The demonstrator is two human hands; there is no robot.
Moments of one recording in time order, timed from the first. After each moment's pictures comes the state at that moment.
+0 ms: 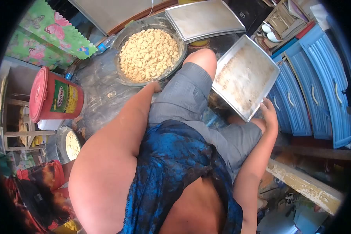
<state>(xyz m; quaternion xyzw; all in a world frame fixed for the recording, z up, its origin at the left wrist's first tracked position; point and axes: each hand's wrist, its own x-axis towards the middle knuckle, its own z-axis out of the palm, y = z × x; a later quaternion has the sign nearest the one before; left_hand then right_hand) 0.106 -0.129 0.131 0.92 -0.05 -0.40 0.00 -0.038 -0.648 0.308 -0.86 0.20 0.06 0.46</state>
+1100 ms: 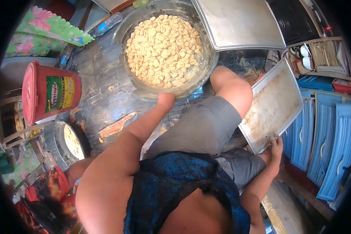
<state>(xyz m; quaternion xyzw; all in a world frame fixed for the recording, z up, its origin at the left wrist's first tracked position) 0.086 -0.113 0.092 0.96 -0.06 -0.26 0.03 0.001 -0.672 0.241 -0.86 0.32 0.12 0.38</state>
